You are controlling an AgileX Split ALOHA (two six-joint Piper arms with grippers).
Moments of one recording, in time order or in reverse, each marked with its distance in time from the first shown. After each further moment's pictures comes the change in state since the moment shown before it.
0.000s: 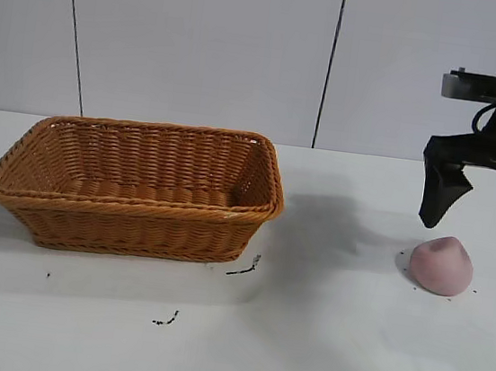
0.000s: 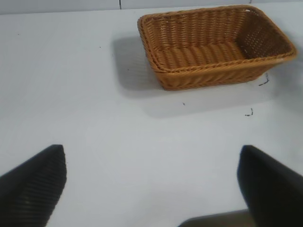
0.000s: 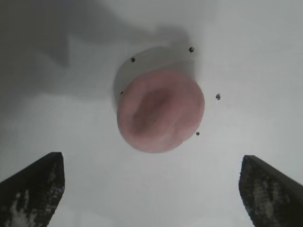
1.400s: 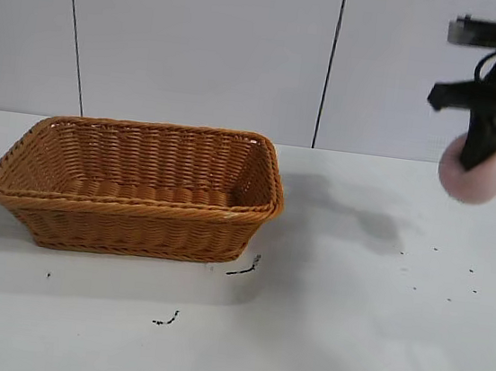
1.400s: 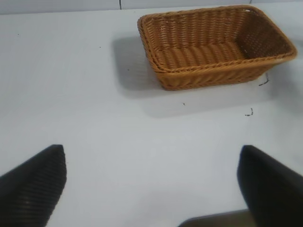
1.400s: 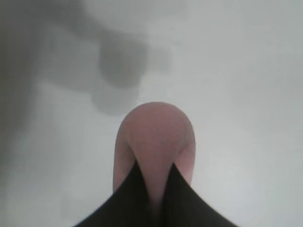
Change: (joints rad) left arm 0.000 0.000 0.000 0.000 0.000 0.000; right arm 0.000 -0.067 -0.265 0.002 0.187 -0.021
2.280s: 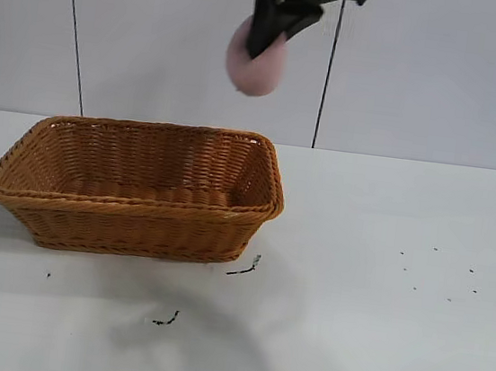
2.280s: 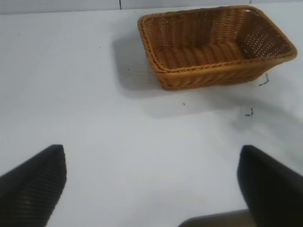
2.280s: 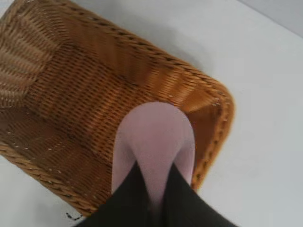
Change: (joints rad) left arm 0.000 0.000 0.000 0.000 0.000 0.000; right arm 0.498 0.312 -0.525 0.030 0.093 0.018
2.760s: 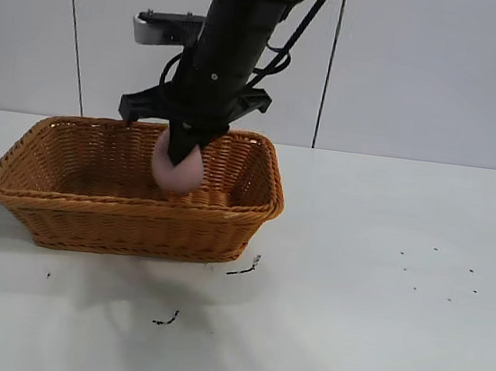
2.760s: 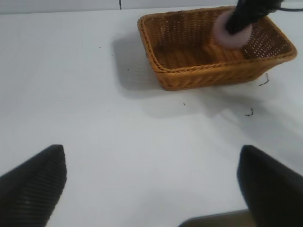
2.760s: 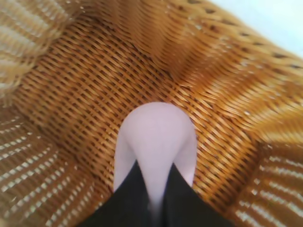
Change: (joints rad) left arm 0.000 0.000 0.000 0.000 0.000 0.000; right arm 0.059 0.222 0.000 0.000 -0.171 0.000
